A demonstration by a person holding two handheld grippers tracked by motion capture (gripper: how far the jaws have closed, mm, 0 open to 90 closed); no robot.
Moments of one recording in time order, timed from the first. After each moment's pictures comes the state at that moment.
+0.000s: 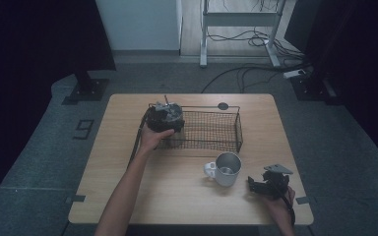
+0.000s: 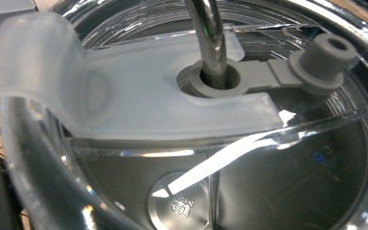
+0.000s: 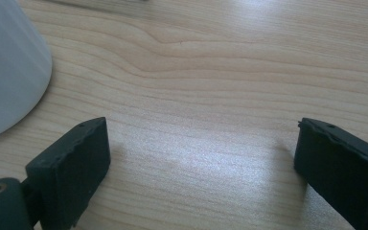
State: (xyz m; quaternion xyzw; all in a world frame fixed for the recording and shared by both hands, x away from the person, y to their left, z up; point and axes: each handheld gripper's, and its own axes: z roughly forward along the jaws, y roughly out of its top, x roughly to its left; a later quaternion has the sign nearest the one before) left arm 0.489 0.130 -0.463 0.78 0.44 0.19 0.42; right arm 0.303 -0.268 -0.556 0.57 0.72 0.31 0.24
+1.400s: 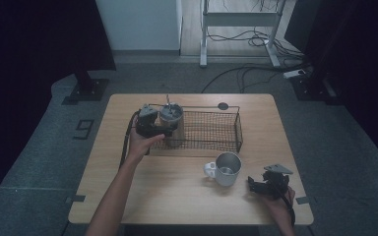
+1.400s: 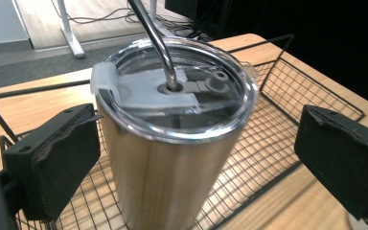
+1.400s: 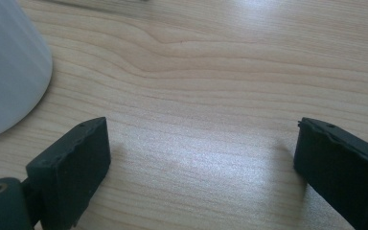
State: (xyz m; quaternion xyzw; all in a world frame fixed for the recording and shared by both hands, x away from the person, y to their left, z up) left arm 0.439 0.157 -0.429 0.75 0.42 0.18 0.48; right arm 0.303 -0.268 -0.556 0.57 0.72 0.31 0.24
